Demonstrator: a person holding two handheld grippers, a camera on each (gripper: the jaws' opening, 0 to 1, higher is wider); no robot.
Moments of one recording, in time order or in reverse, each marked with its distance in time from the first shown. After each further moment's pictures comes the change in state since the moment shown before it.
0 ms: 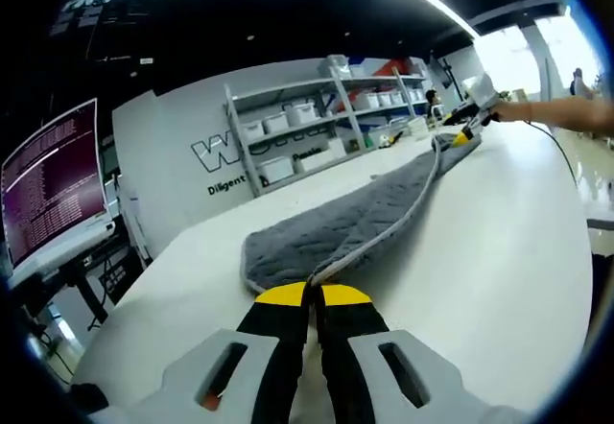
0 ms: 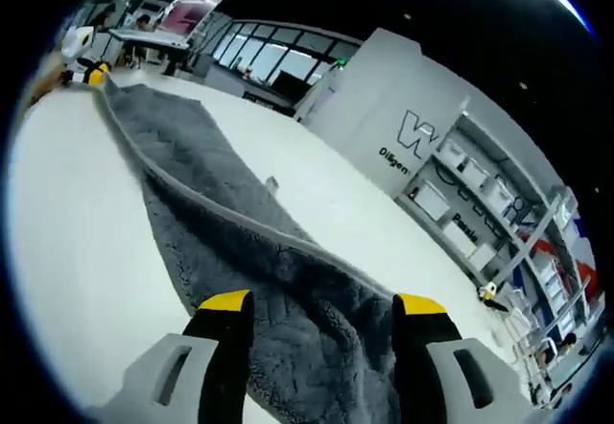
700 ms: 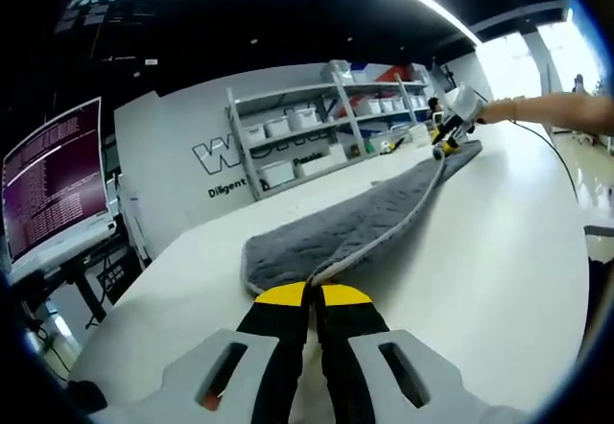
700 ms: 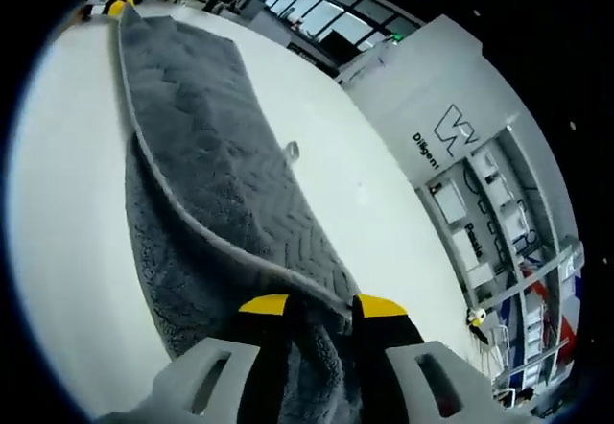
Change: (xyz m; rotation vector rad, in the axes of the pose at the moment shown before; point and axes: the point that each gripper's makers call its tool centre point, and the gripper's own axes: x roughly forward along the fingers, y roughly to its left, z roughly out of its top) left arm -0.002 0.002 0.003 -0.021 -0.023 0.002; right arm 0.038 0.005 -0.001 -0.226 0.134 0.080
